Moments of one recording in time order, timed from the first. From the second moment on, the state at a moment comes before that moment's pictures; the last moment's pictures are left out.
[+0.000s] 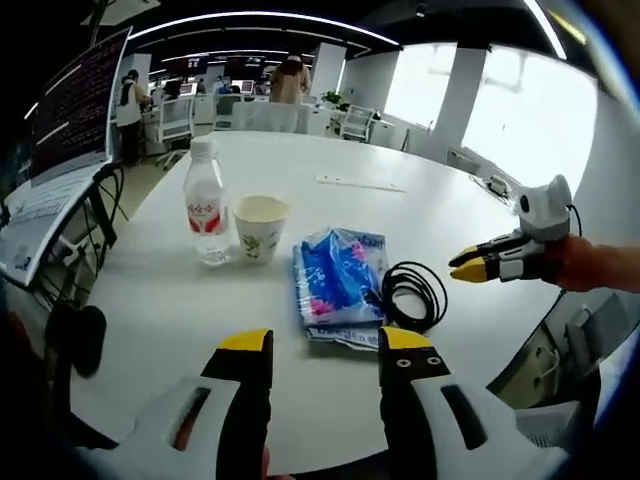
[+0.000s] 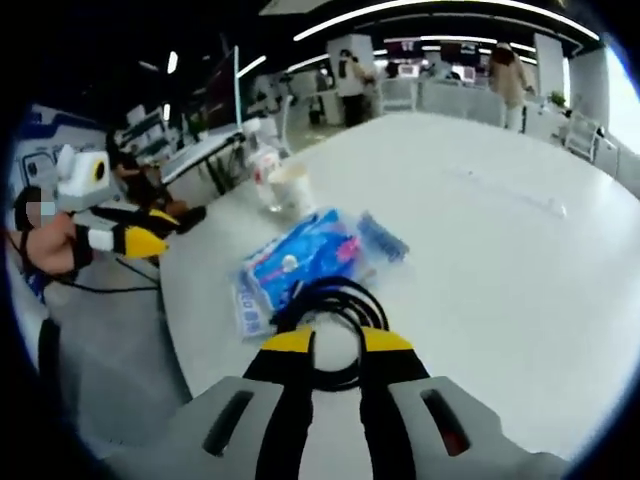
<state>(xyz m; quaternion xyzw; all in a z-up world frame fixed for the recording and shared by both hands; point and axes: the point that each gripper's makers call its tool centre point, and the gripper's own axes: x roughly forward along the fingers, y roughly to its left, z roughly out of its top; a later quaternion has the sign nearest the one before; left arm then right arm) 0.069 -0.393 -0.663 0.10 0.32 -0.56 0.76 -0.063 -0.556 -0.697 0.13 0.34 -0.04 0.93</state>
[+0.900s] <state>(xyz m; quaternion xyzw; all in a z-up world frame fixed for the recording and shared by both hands) 0.057 -0.399 -0.673 0.11 0.33 -0.57 0.75 -0.067 -0.574 -0.745 0.19 0.35 -0.10 0.91</state>
